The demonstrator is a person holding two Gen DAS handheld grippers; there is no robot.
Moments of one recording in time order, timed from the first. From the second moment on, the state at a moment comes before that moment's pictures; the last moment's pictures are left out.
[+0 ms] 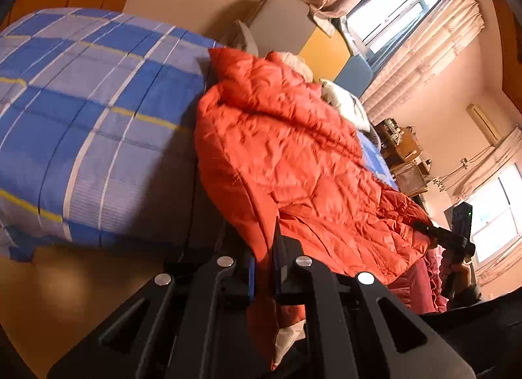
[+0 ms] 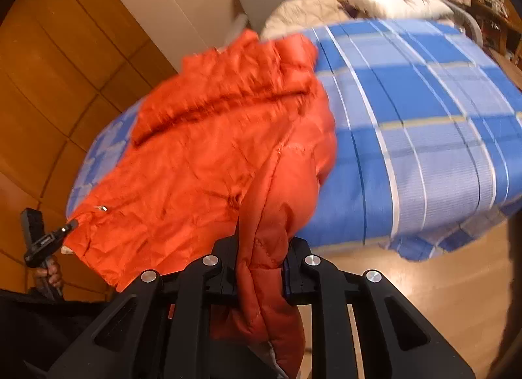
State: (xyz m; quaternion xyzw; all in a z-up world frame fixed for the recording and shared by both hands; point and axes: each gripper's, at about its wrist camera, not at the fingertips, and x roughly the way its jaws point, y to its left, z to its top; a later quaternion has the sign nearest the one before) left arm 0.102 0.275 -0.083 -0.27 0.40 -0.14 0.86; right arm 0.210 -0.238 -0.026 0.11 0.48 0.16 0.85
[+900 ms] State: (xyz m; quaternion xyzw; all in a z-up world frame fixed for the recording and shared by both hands) left arm 0.343 0.291 -0.066 -0.27 0.41 -0.11 0.87; right arm 0.433 -0.231 -0.022 0.20 0.48 0.14 0.85
